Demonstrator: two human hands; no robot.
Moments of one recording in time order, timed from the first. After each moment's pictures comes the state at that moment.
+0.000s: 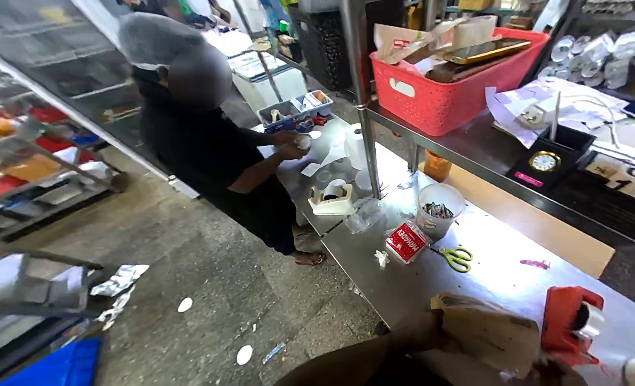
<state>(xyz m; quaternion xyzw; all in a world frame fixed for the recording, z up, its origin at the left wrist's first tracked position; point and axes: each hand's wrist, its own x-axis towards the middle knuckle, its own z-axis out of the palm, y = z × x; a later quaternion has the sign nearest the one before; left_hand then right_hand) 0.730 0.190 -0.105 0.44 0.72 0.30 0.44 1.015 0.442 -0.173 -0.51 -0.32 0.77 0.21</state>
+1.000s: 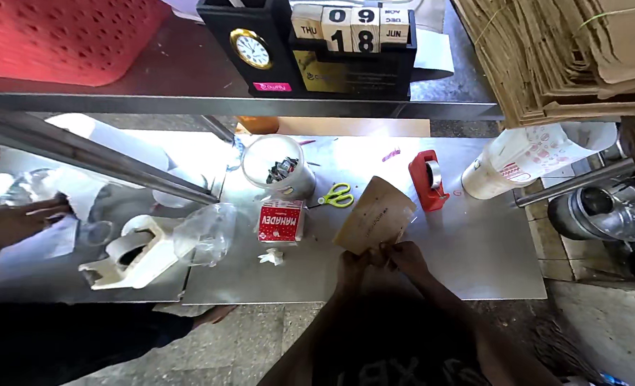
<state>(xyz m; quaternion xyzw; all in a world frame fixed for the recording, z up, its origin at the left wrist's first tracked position) 0.755 0.230 -0.108 0.22 0.60 0.58 0.49 0.919 0.318 -0.096 -0.57 -0.58 0.58 0.04</state>
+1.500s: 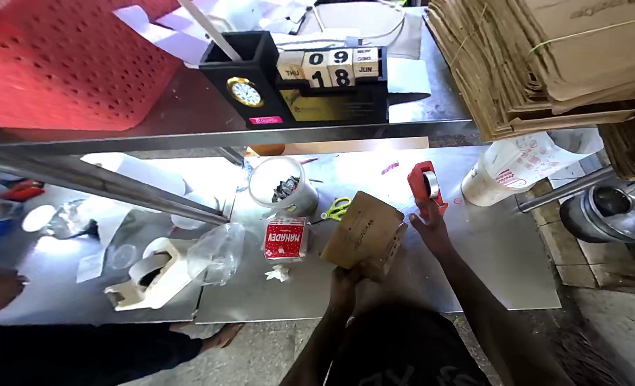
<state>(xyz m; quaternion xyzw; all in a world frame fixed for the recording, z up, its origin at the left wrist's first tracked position) 0.740 0.222 -0.114 0.14 0.59 0.61 0.51 0.951 0.422 -0.087 -0.47 -0.64 0.49 0.36</state>
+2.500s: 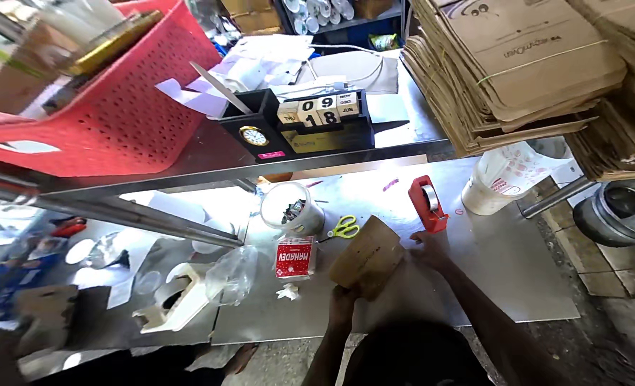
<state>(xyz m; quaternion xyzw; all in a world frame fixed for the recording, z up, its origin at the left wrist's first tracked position) 0.719 0.208 -0.118 0.20 0.66 0.55 0.47 0.968 0.416 -0.152 -0.46 -0.73 0.46 0.19</state>
